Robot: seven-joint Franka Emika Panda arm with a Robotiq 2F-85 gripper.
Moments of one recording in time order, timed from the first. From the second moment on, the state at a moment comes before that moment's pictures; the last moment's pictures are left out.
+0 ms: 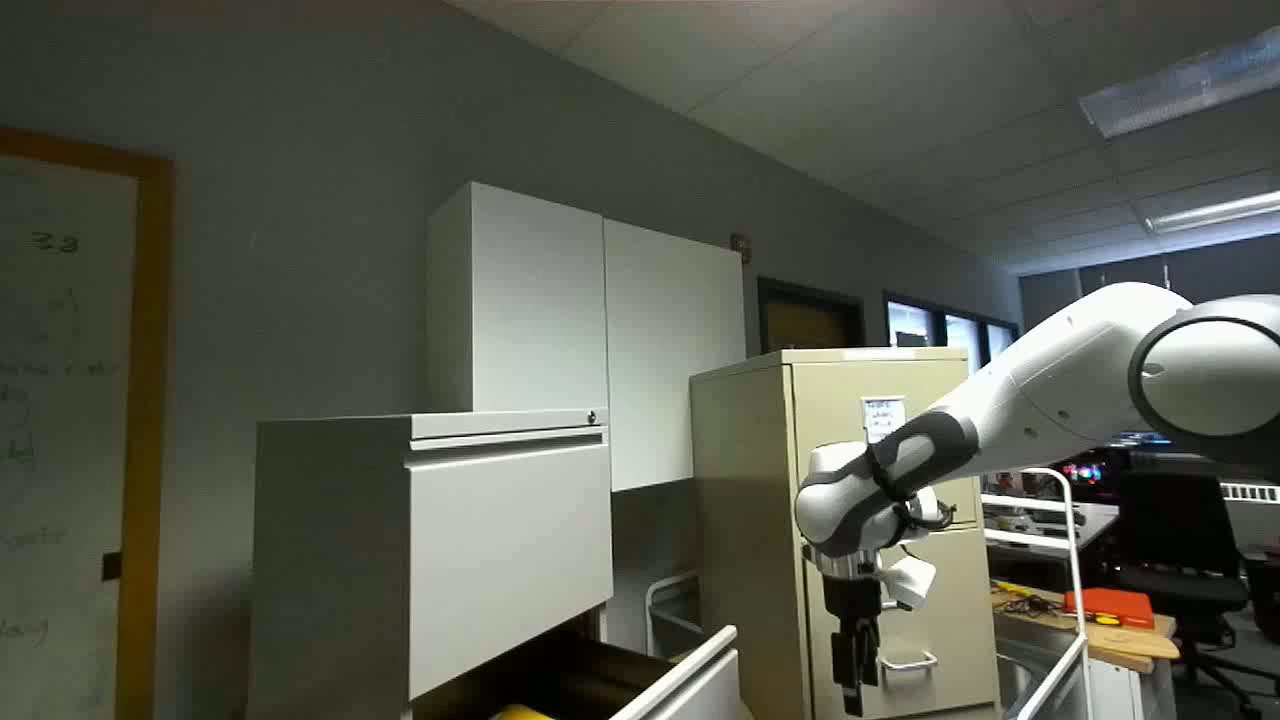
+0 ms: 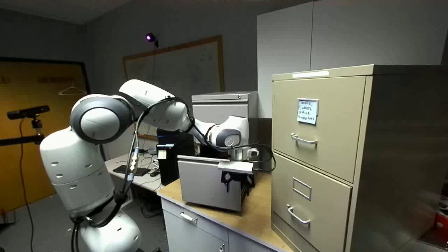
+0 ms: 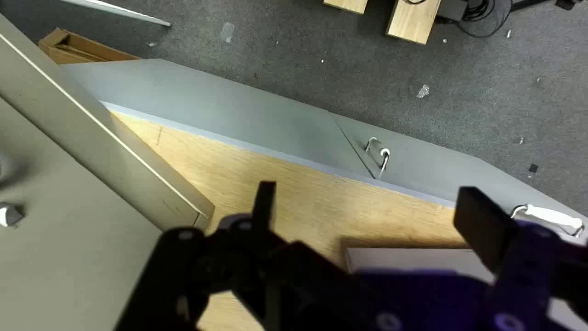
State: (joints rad) arm -0.07 -0.15 -0.31 -2.27 -0.08 2.08 -0.60
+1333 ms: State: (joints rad) arm -0.08 -0.10 -0.23 -2.22 0.23 2.22 -0.60
